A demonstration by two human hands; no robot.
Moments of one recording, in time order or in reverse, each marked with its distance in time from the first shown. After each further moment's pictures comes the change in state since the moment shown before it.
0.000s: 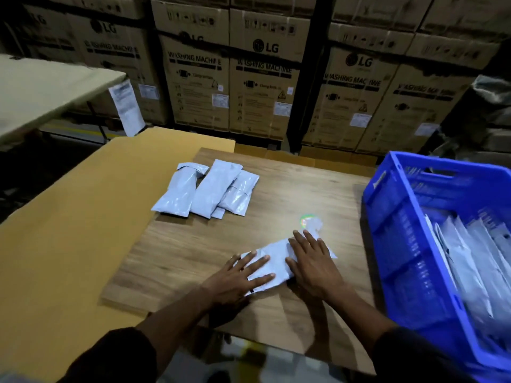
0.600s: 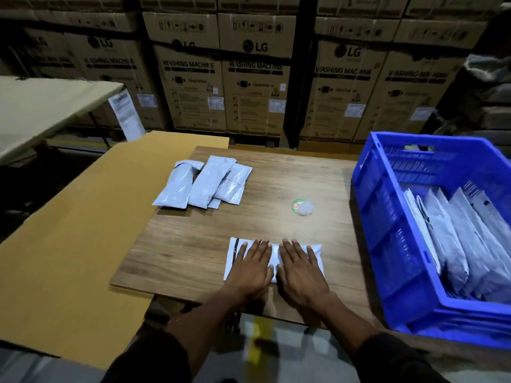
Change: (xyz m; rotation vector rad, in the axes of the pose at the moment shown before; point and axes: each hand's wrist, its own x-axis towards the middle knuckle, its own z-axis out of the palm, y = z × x) left_hand 0.037 0.081 -0.043 -0.227 -0.162 -0.433; right_hand -0.062 -0.037 0.033 0.028 0.003 0.081
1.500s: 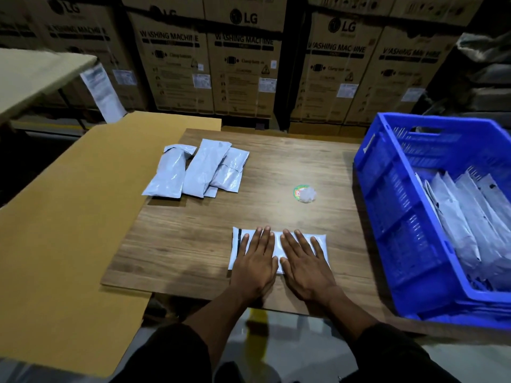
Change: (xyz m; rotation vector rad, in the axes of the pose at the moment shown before) left_hand 0.003 -0.009 0.044 -0.040 0.331 -0.020; right_hand 0.003 0.004 0.034 -0.006 0.093 0.007
